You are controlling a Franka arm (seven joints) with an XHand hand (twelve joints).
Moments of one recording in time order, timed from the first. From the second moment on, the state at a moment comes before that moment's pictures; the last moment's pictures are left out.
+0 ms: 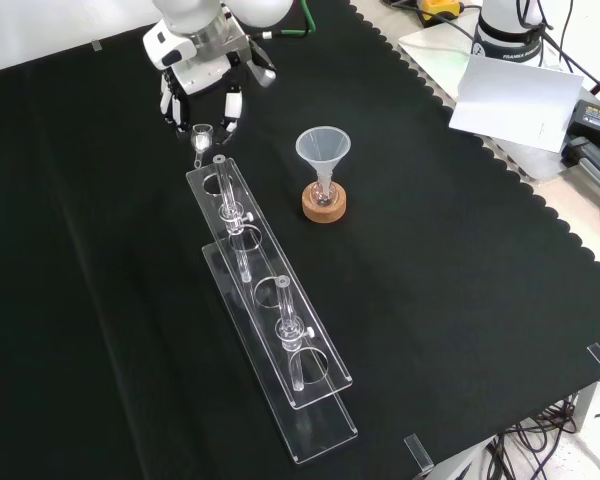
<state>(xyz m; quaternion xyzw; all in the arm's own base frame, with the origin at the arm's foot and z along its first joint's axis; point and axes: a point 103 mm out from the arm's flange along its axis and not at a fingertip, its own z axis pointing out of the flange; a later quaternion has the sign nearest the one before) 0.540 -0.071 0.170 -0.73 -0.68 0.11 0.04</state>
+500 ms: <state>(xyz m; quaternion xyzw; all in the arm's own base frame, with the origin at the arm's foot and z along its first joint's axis) 0.515 -0.068 0.205 -0.74 -0.67 0.10 0.02</state>
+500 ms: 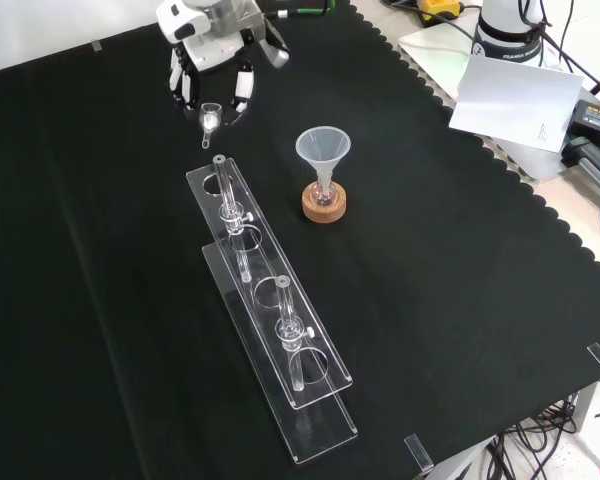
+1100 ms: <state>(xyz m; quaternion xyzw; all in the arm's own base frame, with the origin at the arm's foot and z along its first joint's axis) 0.467 -0.058 0.255 -0.75 -0.65 0.10 -0.01</state>
